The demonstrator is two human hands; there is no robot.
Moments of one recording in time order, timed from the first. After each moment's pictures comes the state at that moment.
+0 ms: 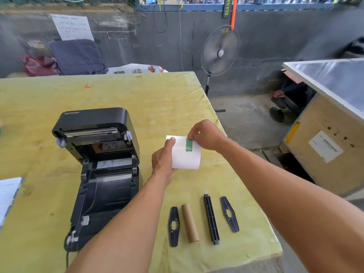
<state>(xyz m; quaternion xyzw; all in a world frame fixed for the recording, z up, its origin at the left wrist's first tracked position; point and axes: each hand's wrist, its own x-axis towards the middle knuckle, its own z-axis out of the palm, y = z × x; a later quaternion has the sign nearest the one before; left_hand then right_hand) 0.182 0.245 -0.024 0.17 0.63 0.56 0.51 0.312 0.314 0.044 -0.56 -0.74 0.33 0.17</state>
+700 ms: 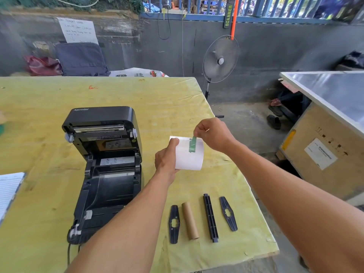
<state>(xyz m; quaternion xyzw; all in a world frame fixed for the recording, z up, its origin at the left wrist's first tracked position) 0.186 0.235 -0.014 0.15 0.63 0.56 0.51 0.326 0.302 0.050 -0.54 -0.76 0.28 0.23</state>
